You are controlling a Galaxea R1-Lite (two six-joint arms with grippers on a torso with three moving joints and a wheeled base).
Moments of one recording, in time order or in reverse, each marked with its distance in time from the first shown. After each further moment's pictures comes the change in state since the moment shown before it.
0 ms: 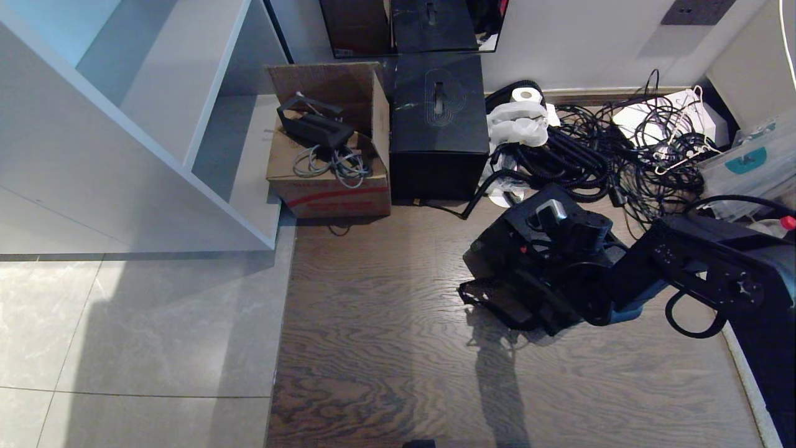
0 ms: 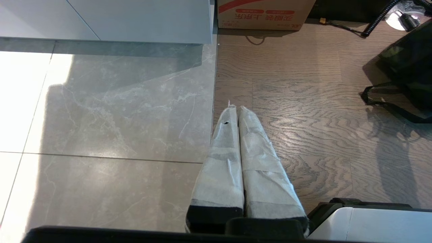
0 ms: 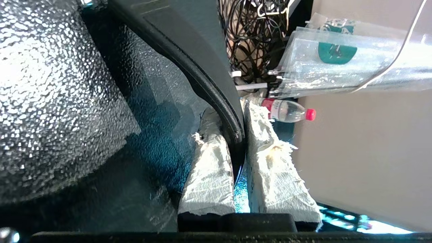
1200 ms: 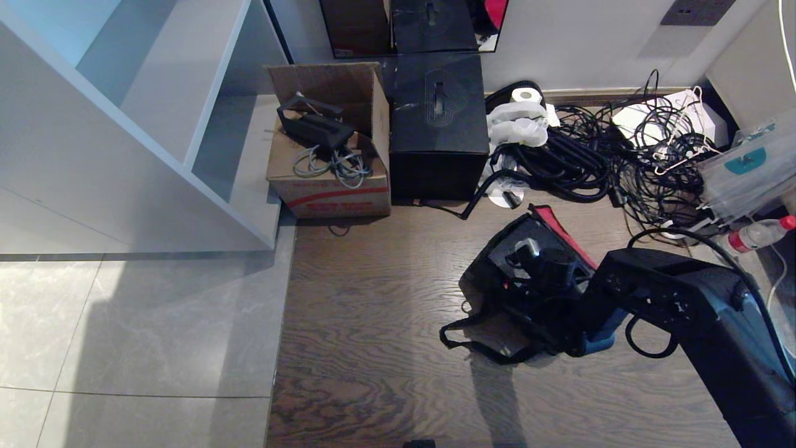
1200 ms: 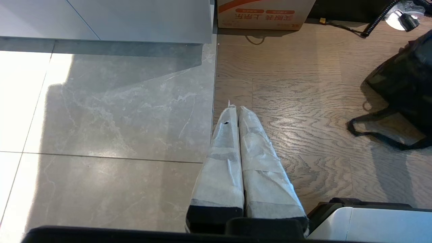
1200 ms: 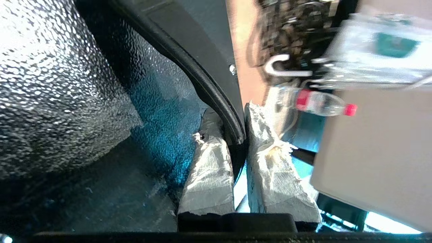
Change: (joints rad) left arm 0.000 0.003 0.000 0.000 0.000 0.000; right arm 0.043 0.185 -0.014 -0.031 -0.002 0.027
